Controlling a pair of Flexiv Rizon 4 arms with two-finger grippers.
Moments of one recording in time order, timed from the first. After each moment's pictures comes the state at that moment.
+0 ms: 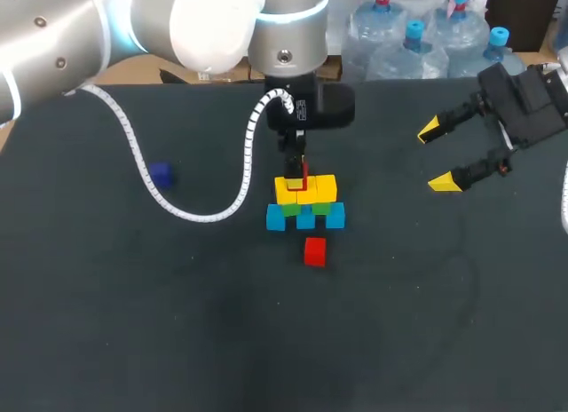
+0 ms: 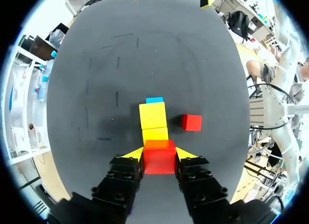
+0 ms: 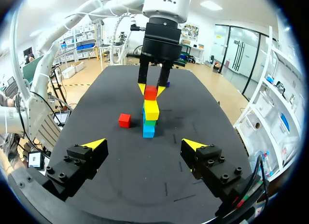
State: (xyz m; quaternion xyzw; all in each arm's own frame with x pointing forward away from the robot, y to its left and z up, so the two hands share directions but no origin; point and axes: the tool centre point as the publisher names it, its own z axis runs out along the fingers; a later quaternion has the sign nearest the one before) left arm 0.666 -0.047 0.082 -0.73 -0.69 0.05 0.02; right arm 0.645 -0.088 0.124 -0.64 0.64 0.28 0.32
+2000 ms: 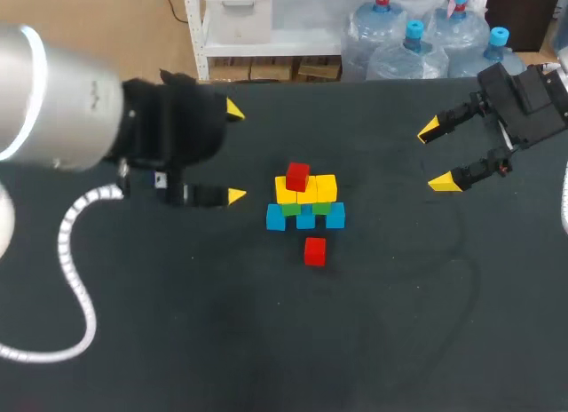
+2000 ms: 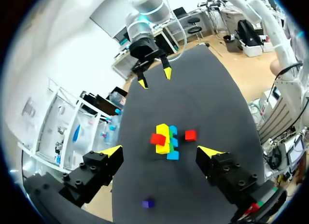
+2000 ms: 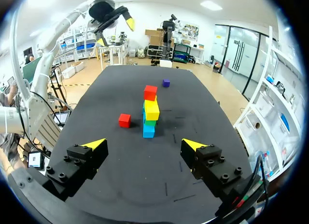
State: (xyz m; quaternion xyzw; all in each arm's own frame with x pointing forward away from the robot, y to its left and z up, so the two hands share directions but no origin) left arm 0.571 0.022 0.221 -0.70 -0.59 0.01 -0.40; right arm 0.645 -0.088 0.124 -0.64 0.64 0.28 0.32
